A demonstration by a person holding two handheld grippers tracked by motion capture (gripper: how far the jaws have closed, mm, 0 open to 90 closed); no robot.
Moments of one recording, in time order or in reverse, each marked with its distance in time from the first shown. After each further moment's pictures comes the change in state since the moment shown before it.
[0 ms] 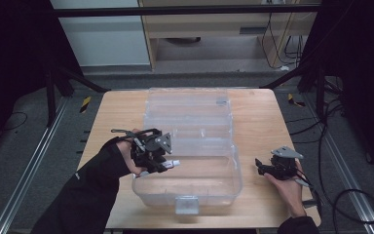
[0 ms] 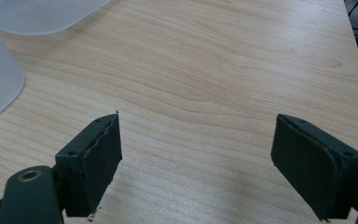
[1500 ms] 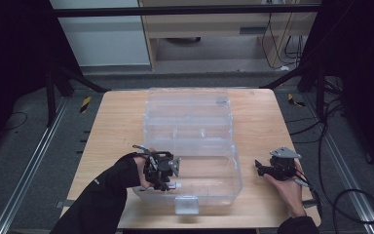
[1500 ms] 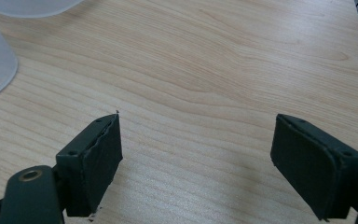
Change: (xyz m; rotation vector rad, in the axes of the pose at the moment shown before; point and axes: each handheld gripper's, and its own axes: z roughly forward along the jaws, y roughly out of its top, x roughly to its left) left arm -0.003 -0.015 0.090 0.131 -0.148 0.111; right arm 0.000 -0.003 0.003 0.029 0.005 -0.023
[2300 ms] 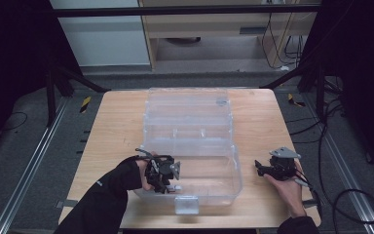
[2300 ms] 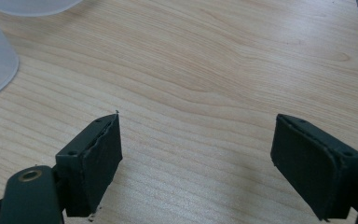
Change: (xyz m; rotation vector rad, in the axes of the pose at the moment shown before) left arm -0.002 -0.005 0.017 0.014 -0.008 -0.049; right arm 0.000 0.000 0.000 0.001 0.003 -0.003
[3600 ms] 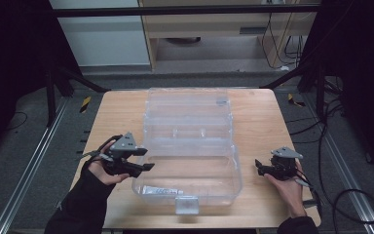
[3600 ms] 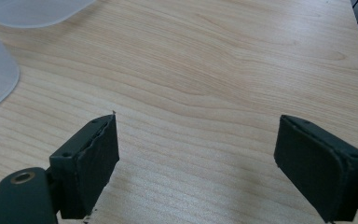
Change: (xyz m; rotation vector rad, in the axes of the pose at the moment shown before) left arm -0.020 -0.091 -0.086 -0.647 0.373 -0.428; right arm -0.002 0.000 -0.001 -0.017 -0.004 0.032
